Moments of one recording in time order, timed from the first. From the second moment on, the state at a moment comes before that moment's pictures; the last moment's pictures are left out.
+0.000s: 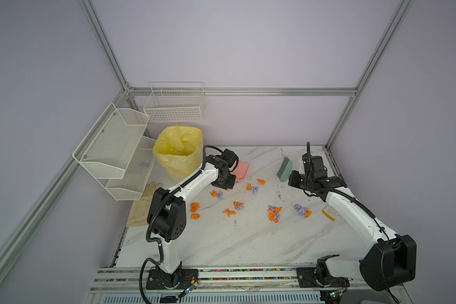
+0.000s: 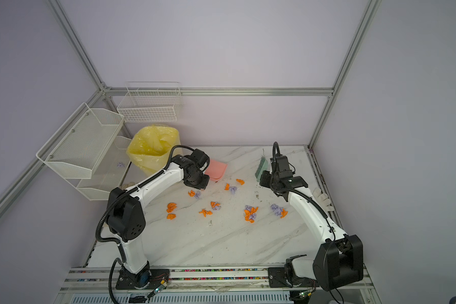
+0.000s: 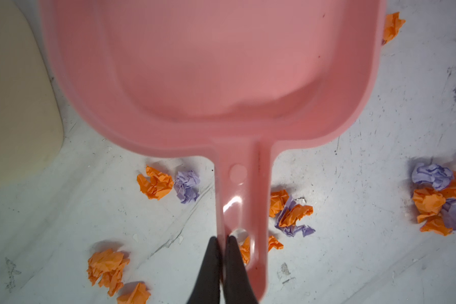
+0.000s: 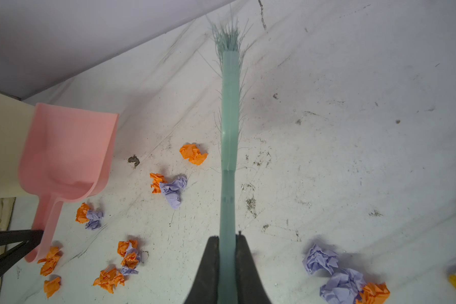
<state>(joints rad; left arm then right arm) -0.53 1.88 1.66 -1.04 -0.07 -0.23 0.26 1.33 1.09 -0.57 -0.02 0.47</state>
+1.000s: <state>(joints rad) -0.60 1.83 1.56 -1.23 0.00 -0.17 0.47 1.55 1.26 -0.62 0.22 0.38</state>
